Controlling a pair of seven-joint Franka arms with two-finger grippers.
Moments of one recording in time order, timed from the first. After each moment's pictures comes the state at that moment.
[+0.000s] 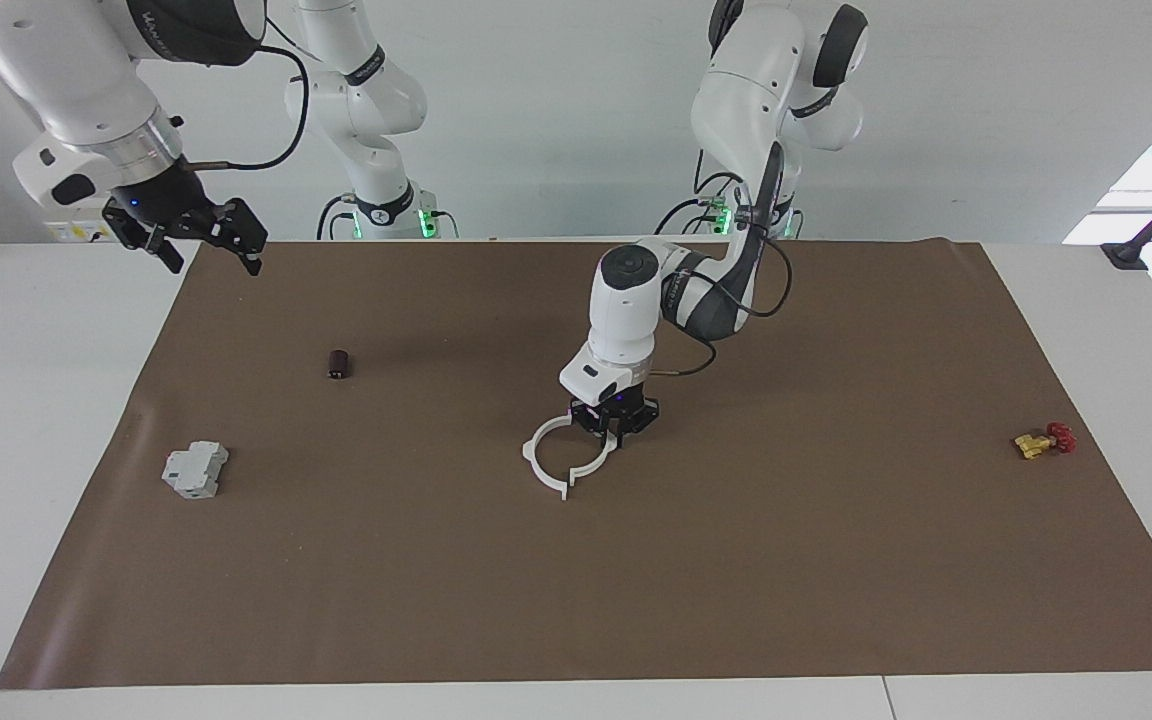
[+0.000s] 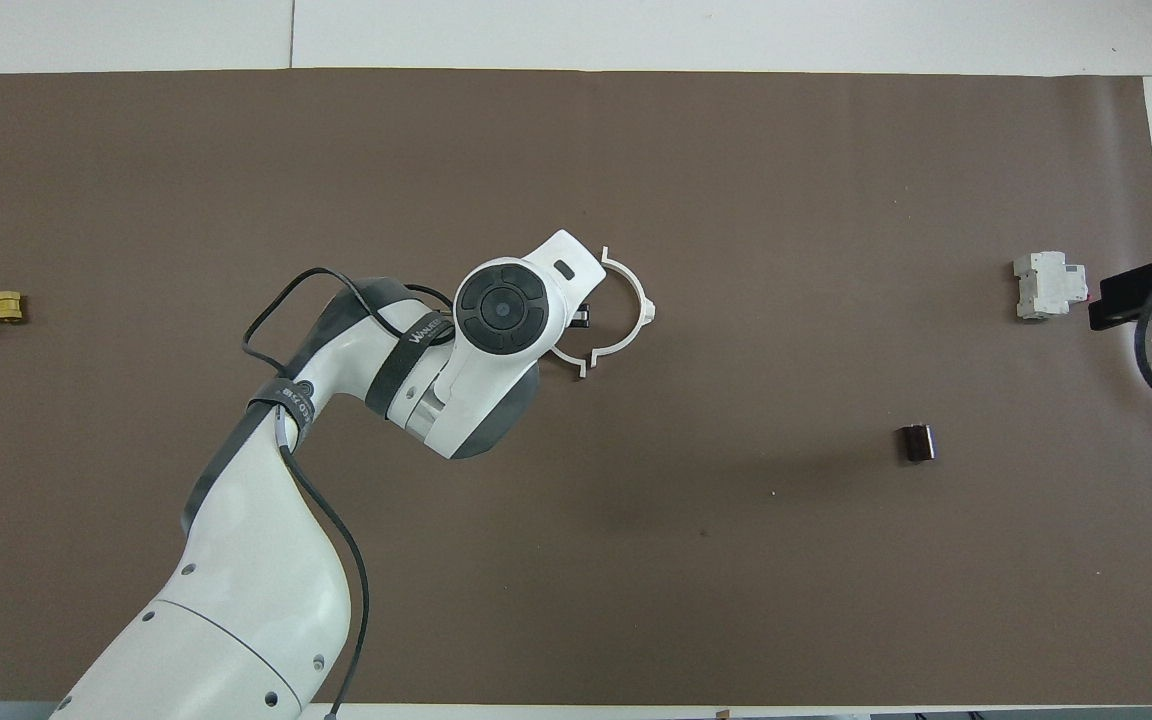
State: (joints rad) left arm -0.68 0.50 0.04 -1.75 0.09 2.41 -0.62; right arm -0.02 -0.01 -0.06 -1.58 -0.01 1.50 -0.01
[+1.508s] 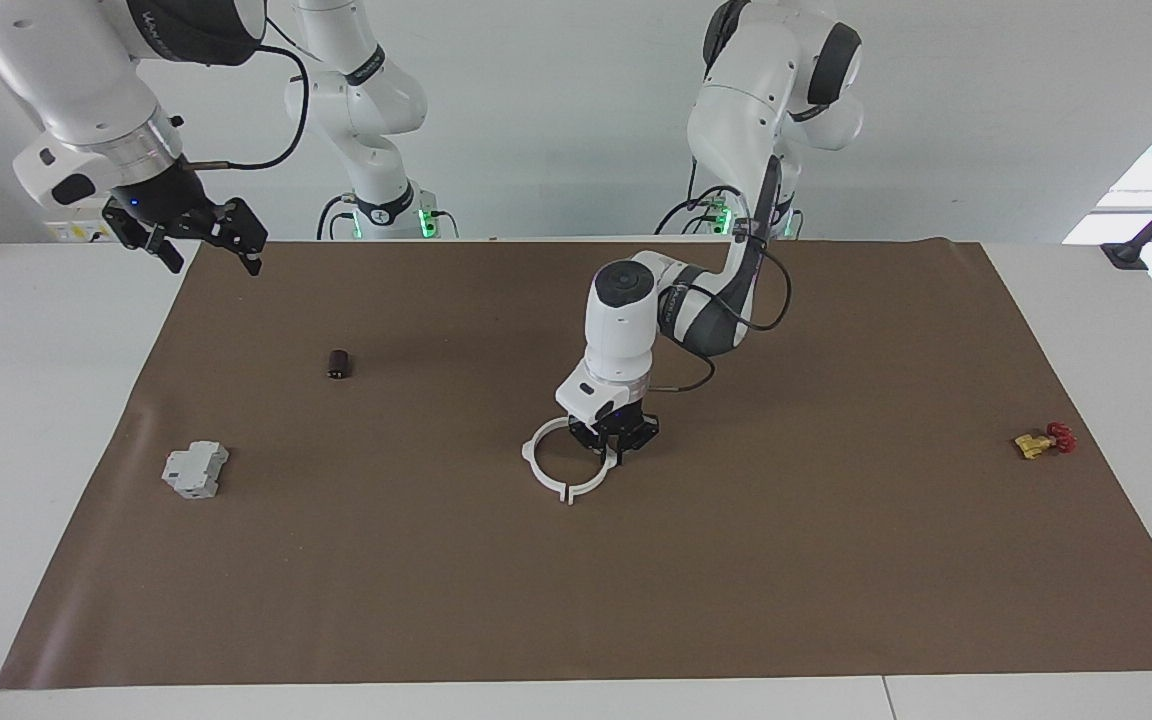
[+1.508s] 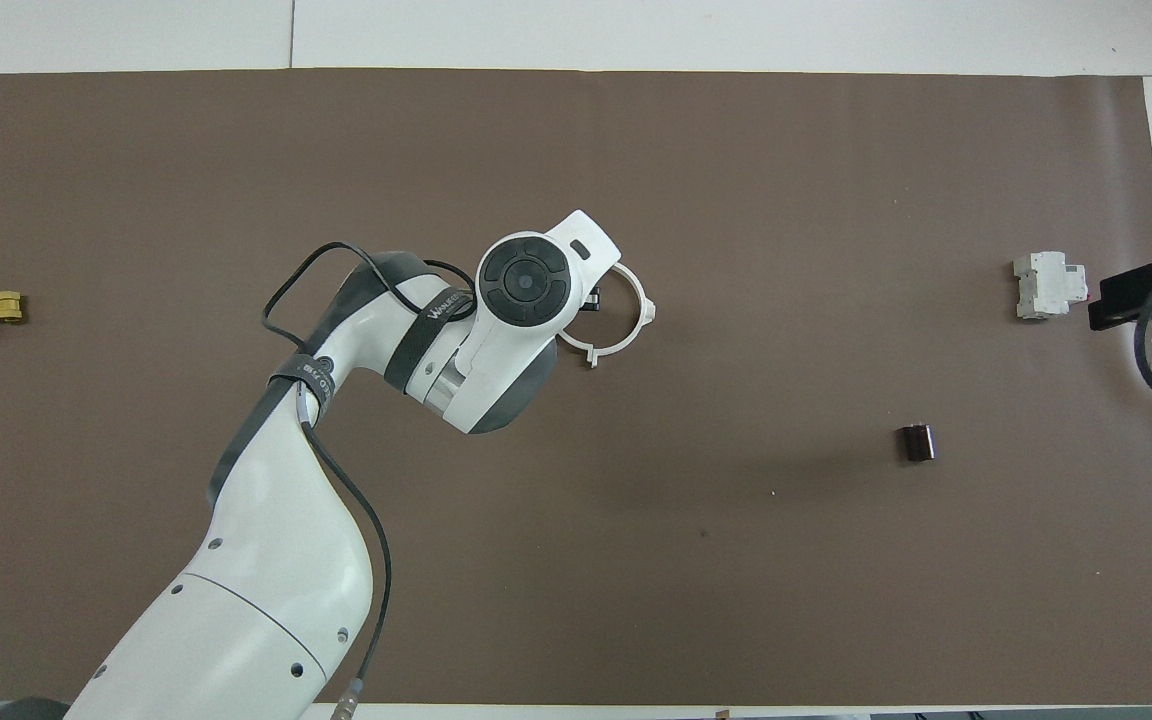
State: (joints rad) left arm -0.68 0.58 0.03 -1.62 0.10 2.35 -0.60; right arm -0.02 -0.01 -0.06 -1.58 -0.01 1.50 -0.01
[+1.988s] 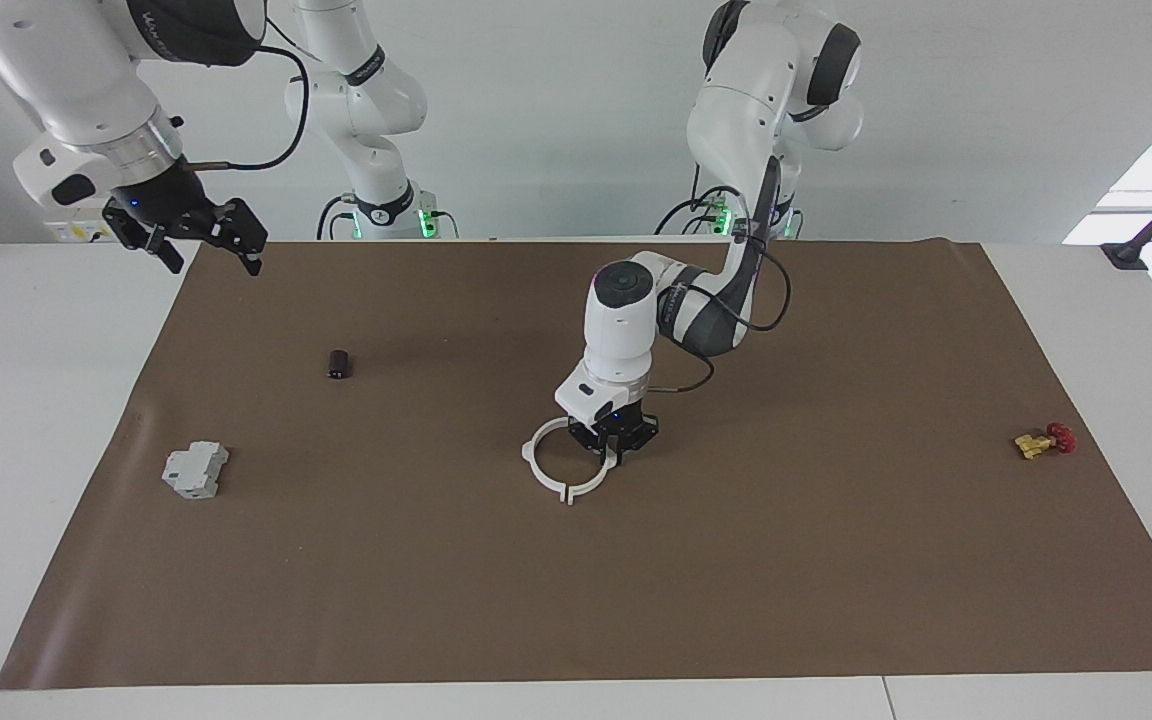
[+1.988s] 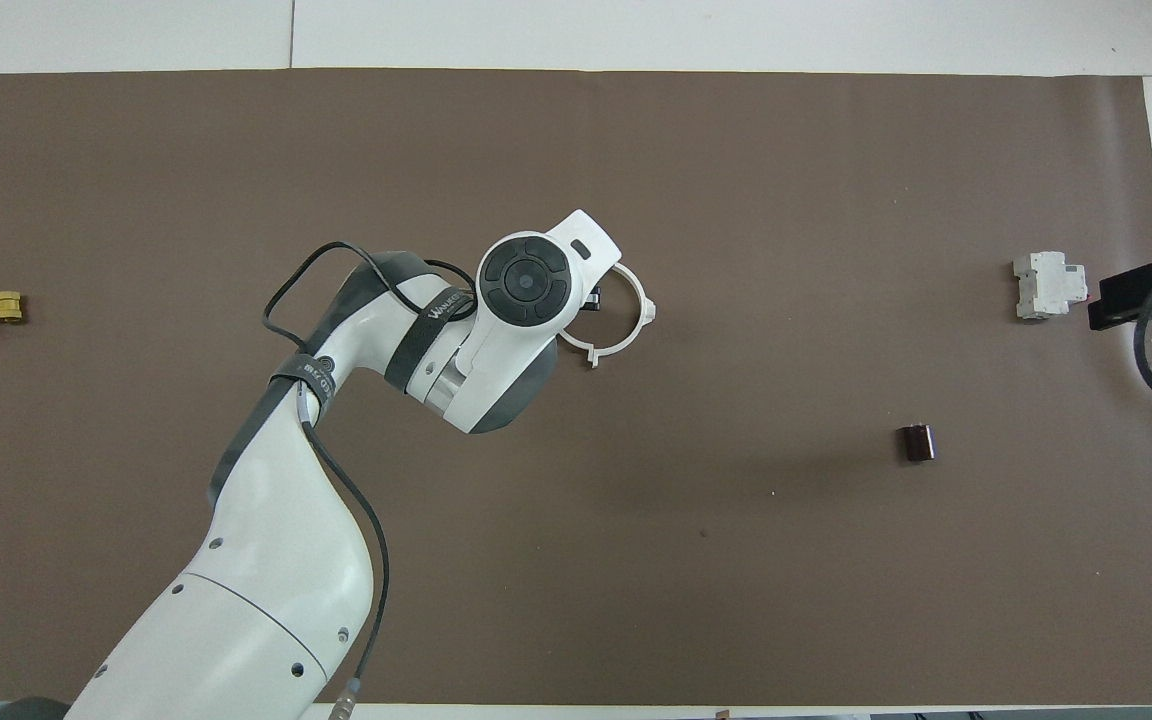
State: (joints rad) left arm -0.68 0.58 0.03 -1.62 0.10 2.35 -0.60; right arm -0.02 -0.01 -0.06 -1.58 -0.01 1.50 -0.01
